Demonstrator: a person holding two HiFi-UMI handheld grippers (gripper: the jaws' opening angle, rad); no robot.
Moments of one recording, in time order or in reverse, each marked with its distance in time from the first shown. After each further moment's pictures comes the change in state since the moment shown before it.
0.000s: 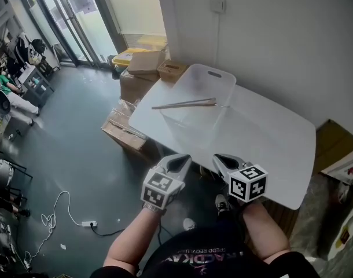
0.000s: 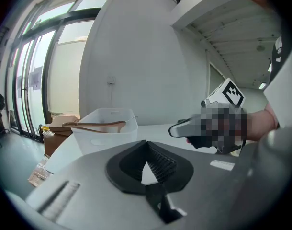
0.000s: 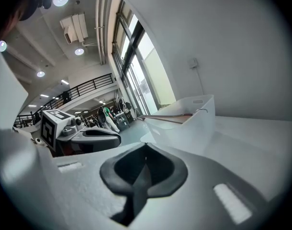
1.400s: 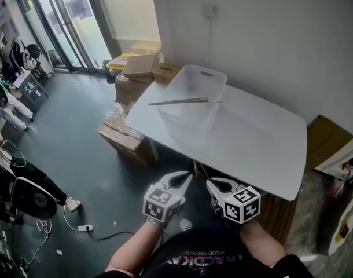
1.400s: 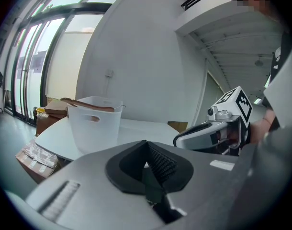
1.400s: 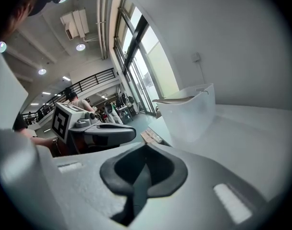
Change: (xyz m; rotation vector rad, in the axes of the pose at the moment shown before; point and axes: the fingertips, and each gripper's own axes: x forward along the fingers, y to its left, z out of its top) left arm -0.045 -0.069 -0.052 -0.119 -0.003 -0.085; right arm -0.058 0.070 -0.087 0.000 0.072 0.019
